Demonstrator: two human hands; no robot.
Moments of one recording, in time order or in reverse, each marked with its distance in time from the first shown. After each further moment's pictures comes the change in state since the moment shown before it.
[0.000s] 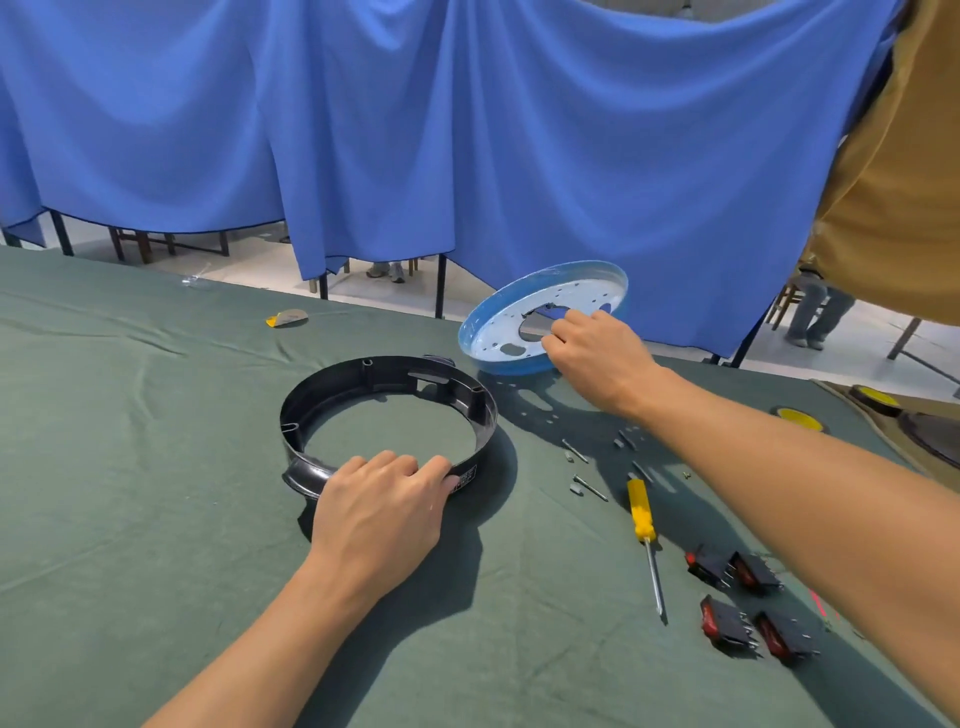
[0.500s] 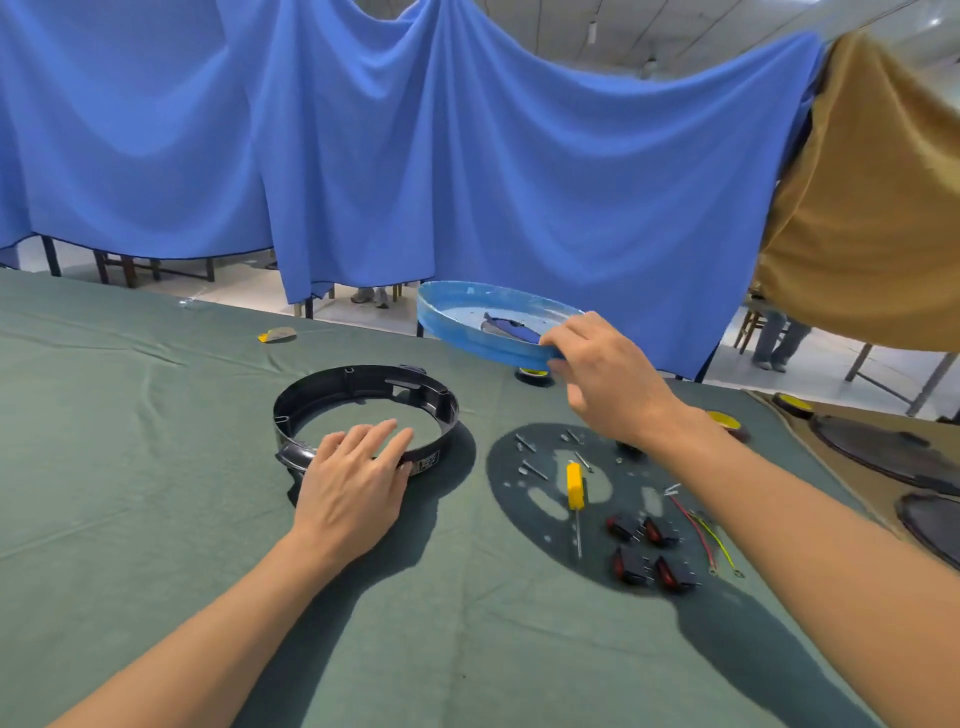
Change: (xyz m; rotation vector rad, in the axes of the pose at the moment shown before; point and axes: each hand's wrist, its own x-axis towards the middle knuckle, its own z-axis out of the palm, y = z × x) left_hand -0.013 0.003 -0.014 -0.091 0.043 -0.017; right_hand -0.091 -0.007 -0.095 0.459 0.240 0.223
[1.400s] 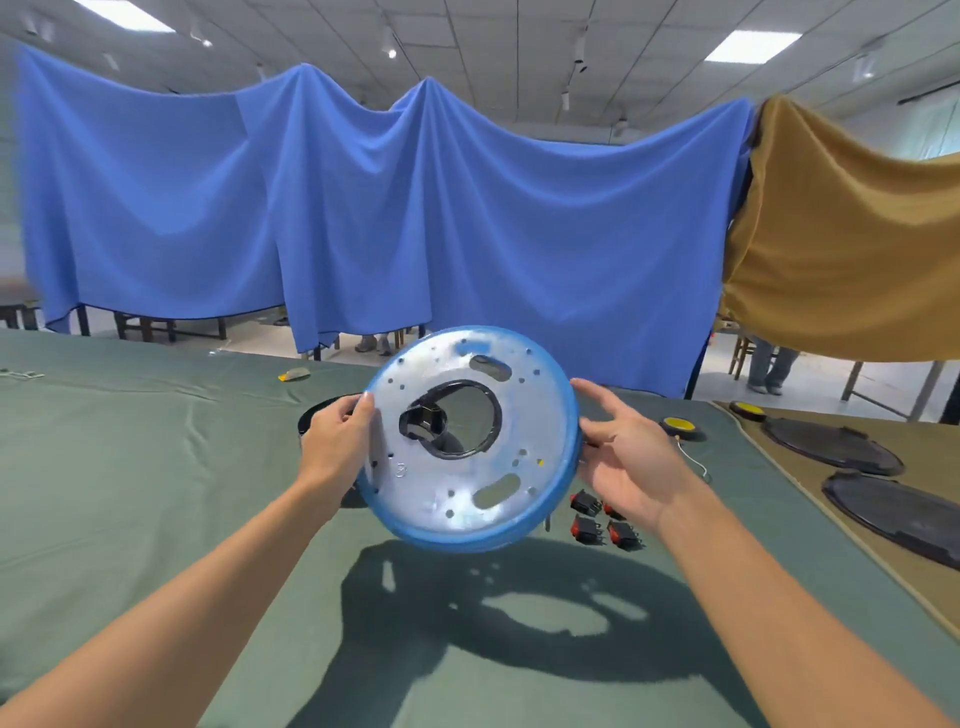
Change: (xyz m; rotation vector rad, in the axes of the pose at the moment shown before) left_hand 0.016 0.018 -0.086 -1.000 0.057 -0.780; right_hand -0.105 -0.049 -0.064 1.907 0.112 0.878
